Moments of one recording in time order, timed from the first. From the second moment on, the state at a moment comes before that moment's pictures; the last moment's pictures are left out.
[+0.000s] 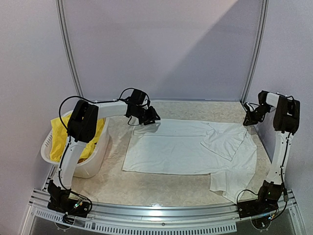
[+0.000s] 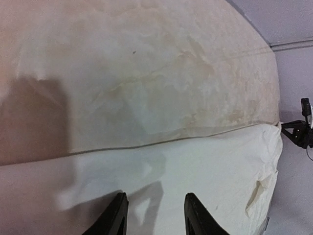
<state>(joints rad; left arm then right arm) -0.51 2.51 2.01 -0.30 0.35 -0.72 -0.30 2.34 1.94 -0.95 -0.36 -0.34</state>
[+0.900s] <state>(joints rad) -0.44 2.54 2.07 -0.37 0.25 -0.71 -0.22 2.53 2.25 -1.00 -0.19 -0.25</state>
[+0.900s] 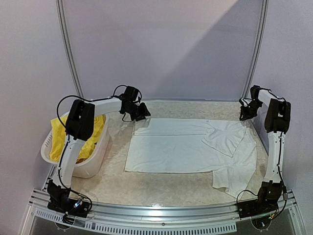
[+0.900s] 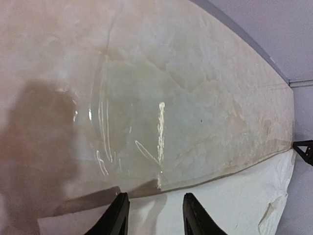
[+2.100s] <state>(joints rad) -0.44 2.45 2.04 -0.69 0.04 -0.47 -0.18 1.93 1.59 -0.96 -0.40 -0.38</state>
